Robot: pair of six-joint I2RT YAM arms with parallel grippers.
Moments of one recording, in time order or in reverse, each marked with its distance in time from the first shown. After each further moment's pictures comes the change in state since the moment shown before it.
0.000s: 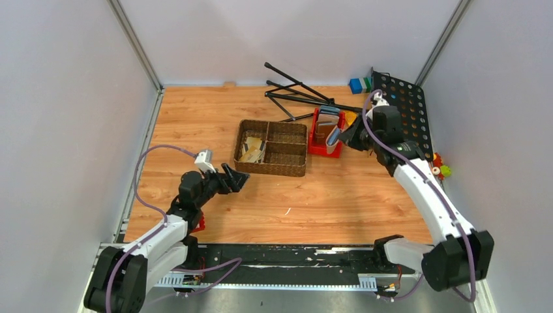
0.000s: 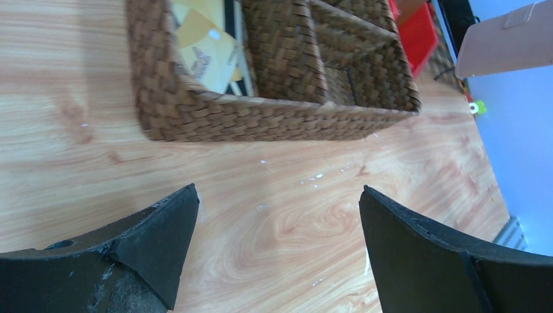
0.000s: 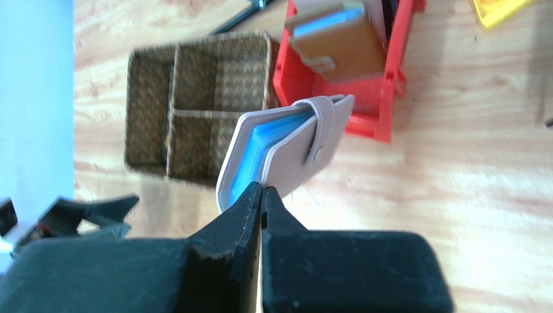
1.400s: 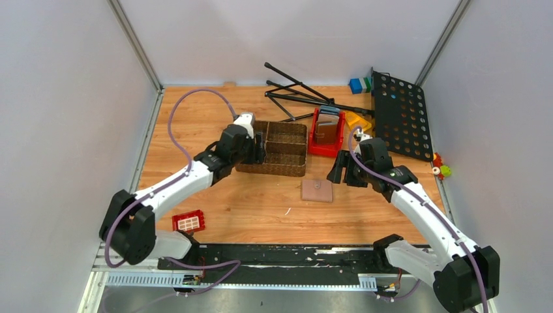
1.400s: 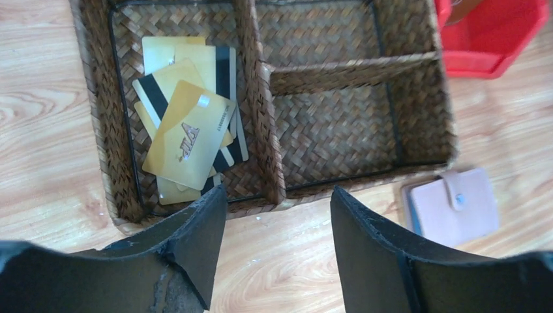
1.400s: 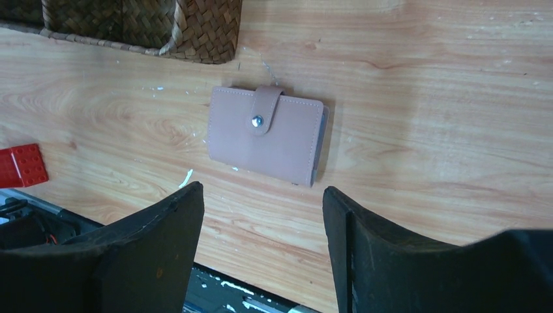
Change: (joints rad) left arm -0.319 0.414 0.726 -0.606 -0.383 0.205; right arm 0.127 -0.205 -0.283 -0.212 -0.005 -0.116
